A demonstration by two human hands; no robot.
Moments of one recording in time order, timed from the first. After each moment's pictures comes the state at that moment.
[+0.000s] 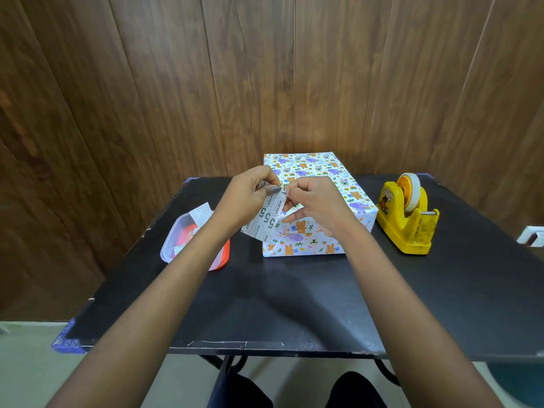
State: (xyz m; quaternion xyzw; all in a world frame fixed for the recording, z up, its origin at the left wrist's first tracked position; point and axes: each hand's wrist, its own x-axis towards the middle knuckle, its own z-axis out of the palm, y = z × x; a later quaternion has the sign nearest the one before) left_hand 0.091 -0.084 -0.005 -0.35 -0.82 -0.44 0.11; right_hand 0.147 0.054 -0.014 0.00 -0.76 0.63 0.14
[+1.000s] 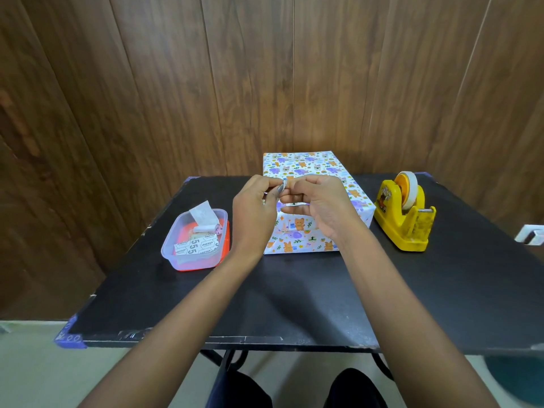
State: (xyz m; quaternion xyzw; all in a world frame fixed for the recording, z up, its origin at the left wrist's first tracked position) left_hand 0.126 -0.064 -0.034 -0.26 -0.76 -0.52 0.29; right_hand 0.163 0.048 -0.009 -0.04 -0.64 0.75 0.16
